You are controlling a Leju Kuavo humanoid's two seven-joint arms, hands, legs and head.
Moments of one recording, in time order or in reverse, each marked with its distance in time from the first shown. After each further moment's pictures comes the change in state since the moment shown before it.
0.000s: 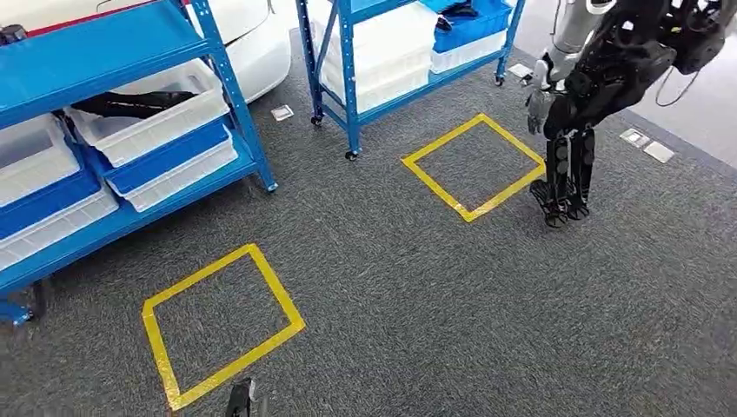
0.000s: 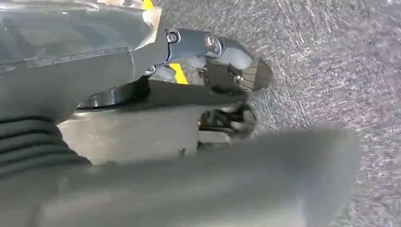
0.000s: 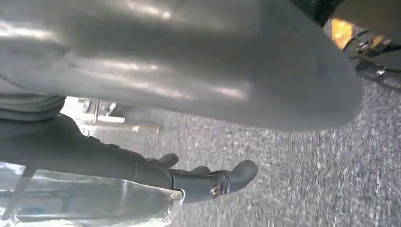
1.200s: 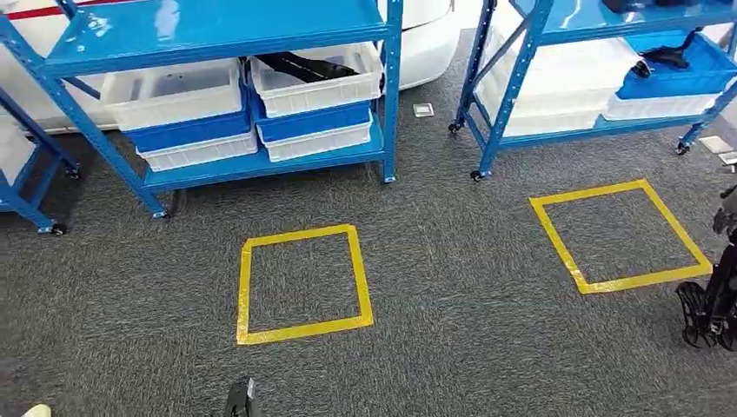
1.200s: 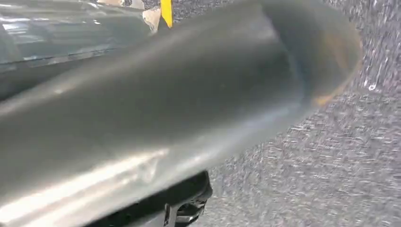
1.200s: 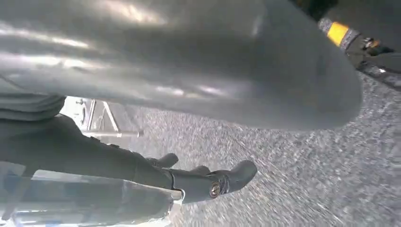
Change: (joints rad) left arm -0.005 -0.008 -0.002 -0.001 0.004 -0.023 -0.065; right arm -0.007 -0.001 -0.001 -0.004 0.015 0.012 -0.007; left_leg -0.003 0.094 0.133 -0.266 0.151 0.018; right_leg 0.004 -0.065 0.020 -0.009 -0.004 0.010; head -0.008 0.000
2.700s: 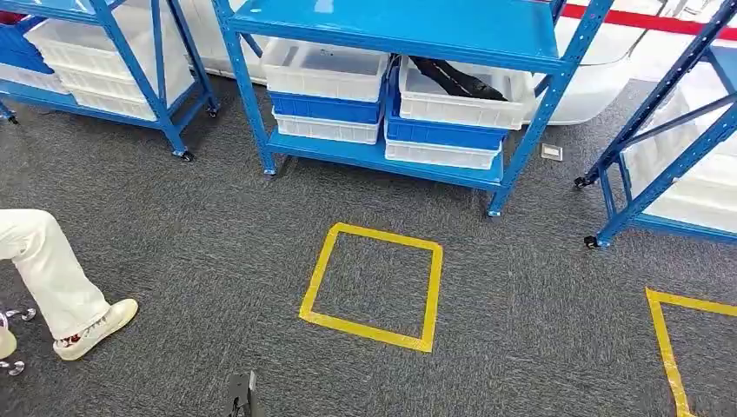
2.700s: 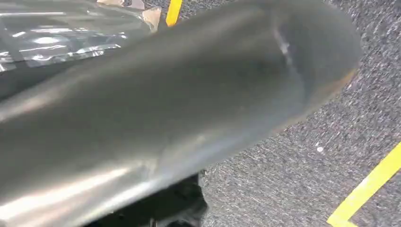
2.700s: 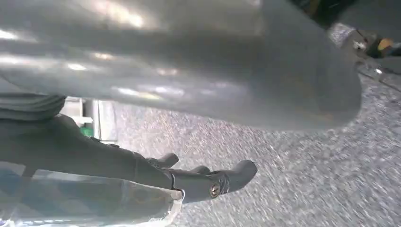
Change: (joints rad) left arm -0.006 -0.010 0.000 0.000 0.006 0.056 -0.050; right arm -0.021 0.007 -0.001 -0.003 0.029 0.007 0.023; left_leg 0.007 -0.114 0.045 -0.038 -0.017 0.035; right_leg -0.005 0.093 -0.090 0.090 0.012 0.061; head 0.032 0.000
